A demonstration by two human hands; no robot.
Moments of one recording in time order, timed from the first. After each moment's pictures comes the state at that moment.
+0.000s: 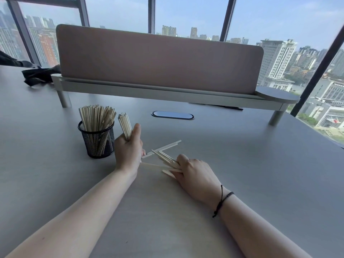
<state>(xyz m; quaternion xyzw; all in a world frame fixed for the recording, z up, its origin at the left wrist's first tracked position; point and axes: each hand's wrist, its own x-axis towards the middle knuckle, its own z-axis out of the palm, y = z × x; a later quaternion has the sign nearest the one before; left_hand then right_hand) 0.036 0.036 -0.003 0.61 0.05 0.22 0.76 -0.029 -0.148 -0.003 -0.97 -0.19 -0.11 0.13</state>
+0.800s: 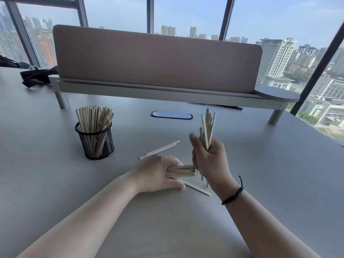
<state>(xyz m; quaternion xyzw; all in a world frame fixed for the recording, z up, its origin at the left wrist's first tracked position) 0.012 0.021 -0.011 0.91 -0.31 0.00 0.27 -0.022 -0.157 0.027 -0.75 -0.06 -0.19 0.62</state>
